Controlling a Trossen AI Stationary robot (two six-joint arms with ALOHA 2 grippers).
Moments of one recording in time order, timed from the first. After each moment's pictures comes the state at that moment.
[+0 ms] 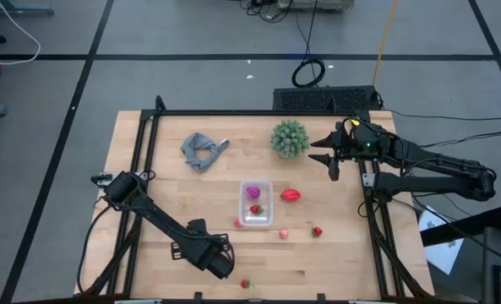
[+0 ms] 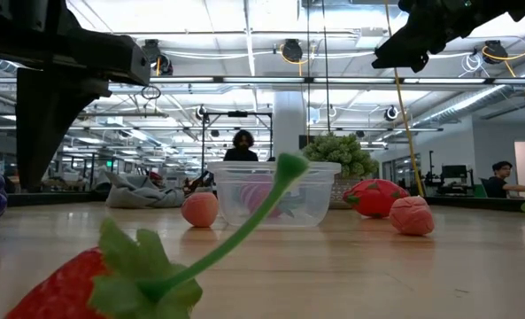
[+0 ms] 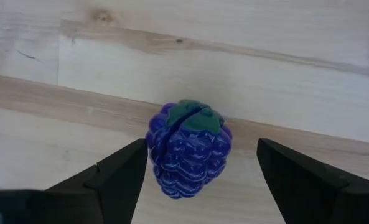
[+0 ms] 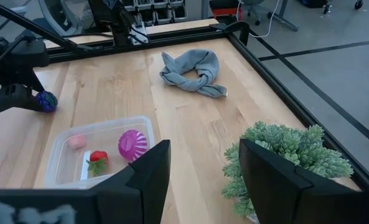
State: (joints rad) left arm -0.62 2.03 1.51 -1.23 -0.03 -2.36; right arm -0.31 0.71 0.68 -0.38 -0.08 0.01
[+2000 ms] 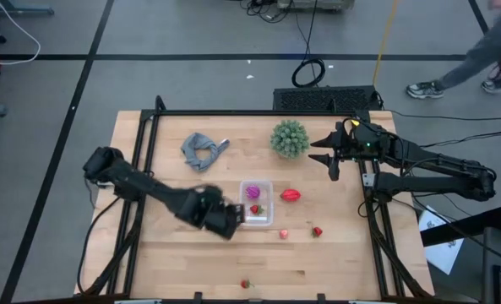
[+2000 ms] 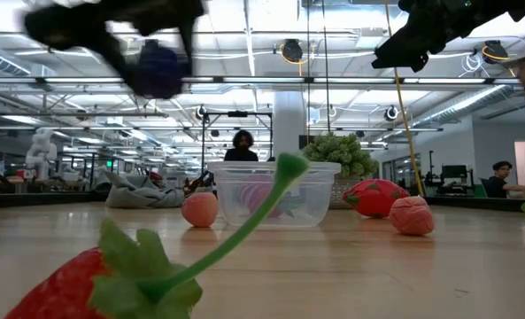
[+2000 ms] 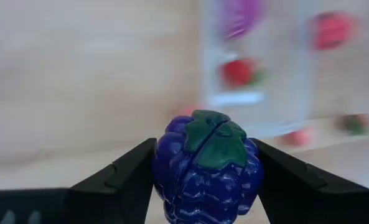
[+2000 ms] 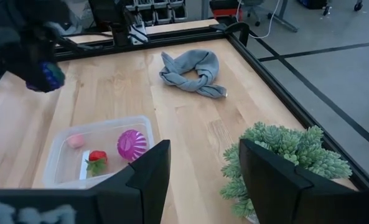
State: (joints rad) left arm -0.40 1.73 1.40 -0.93 -0.34 -1.91; right arm -0.31 0.71 0.68 -0.38 -0.08 0.00
